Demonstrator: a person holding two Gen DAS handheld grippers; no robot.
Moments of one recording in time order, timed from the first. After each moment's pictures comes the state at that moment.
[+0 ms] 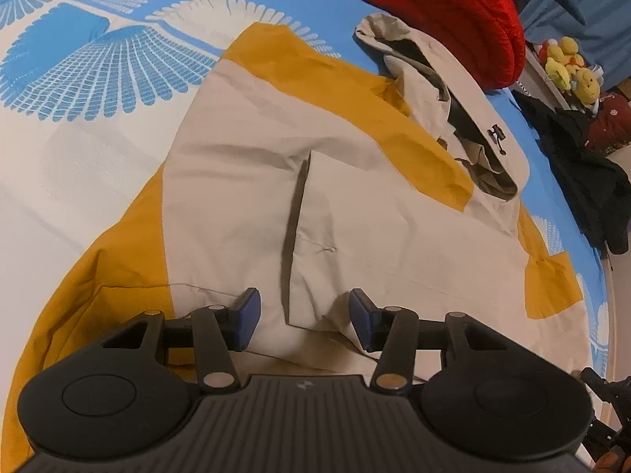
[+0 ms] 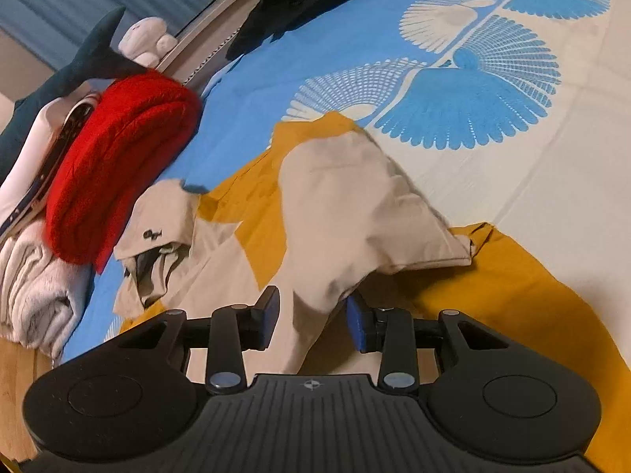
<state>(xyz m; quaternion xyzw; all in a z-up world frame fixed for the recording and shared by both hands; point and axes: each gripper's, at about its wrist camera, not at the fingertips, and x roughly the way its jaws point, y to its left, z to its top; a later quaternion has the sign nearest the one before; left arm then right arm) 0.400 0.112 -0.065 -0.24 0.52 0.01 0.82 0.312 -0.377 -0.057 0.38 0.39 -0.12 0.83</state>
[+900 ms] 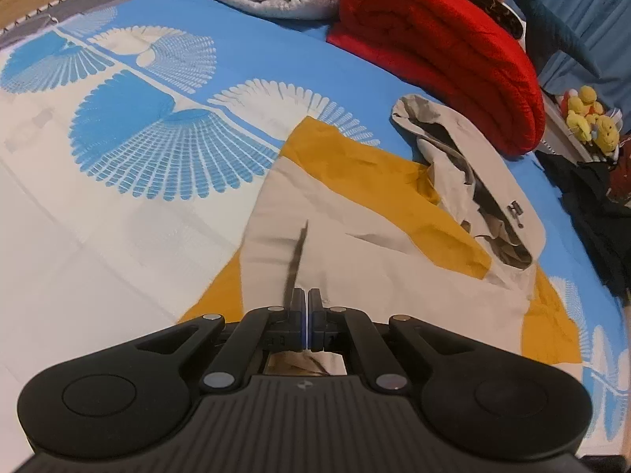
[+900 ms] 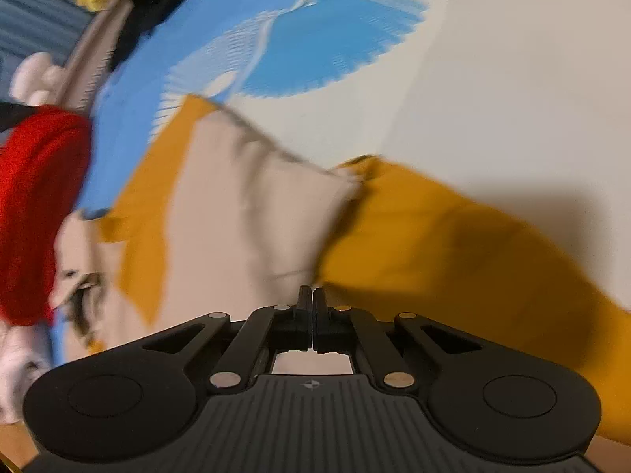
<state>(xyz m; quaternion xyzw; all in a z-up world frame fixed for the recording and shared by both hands) 0.384 0.146 -0.020 -0.24 0.45 0.09 0.86 0.294 -0.407 -0.105 0.46 0.45 -0.25 0.73</state>
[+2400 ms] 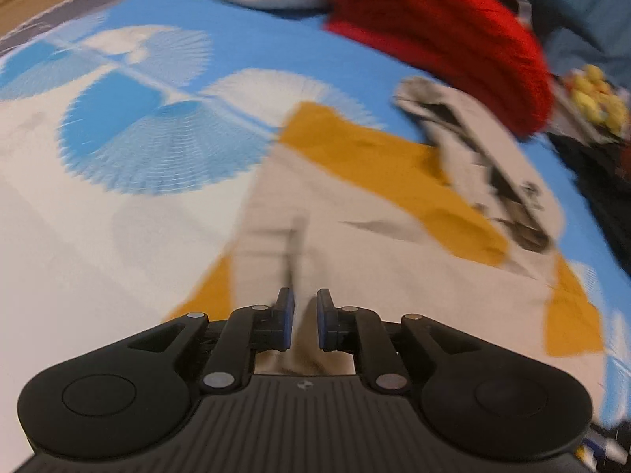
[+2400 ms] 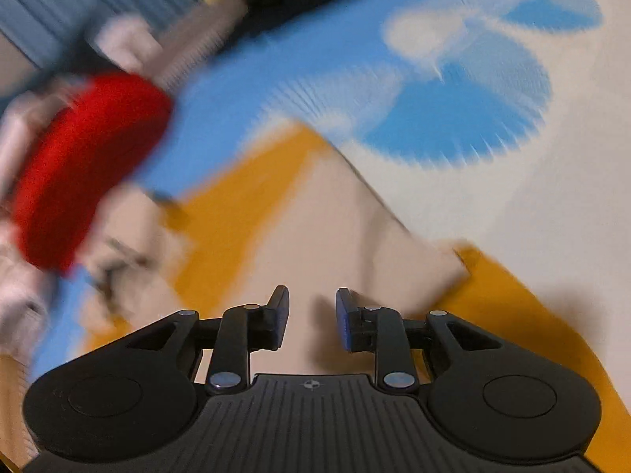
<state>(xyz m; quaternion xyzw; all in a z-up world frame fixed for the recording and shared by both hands) 0.394 0.133 -0.039 -0.20 0.46 0.12 0.86 0.333 -0.393 -0.086 0.34 0.43 -0.17 0.82</state>
